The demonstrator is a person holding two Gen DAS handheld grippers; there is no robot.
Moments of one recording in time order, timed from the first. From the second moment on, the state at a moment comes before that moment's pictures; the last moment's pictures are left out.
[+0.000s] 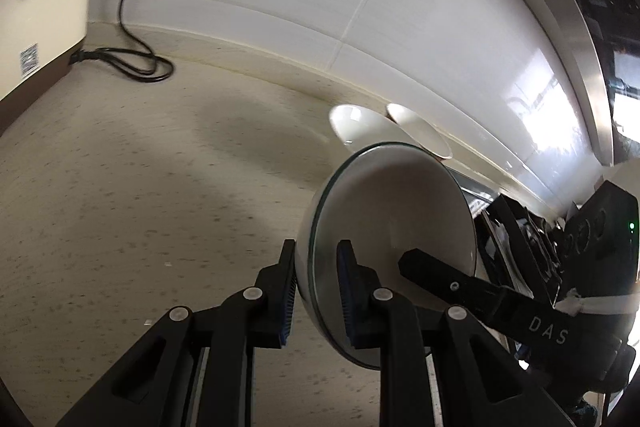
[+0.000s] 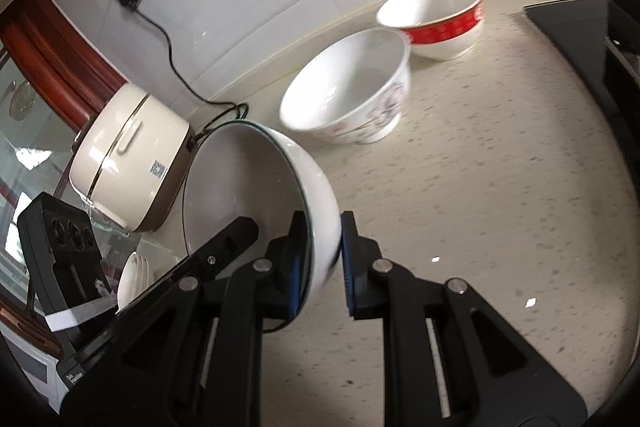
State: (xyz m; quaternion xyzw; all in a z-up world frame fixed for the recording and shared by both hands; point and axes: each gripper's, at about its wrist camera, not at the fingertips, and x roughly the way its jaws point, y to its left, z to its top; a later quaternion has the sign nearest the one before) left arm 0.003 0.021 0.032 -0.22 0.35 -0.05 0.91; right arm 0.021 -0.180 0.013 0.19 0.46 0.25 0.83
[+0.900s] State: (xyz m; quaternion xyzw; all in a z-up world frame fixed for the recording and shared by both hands) left arm -0.038 0.115 0.024 -0.28 0.31 0.04 0.91; right arm 0.014 -0.066 0.000 0.18 0.49 0.31 0.80
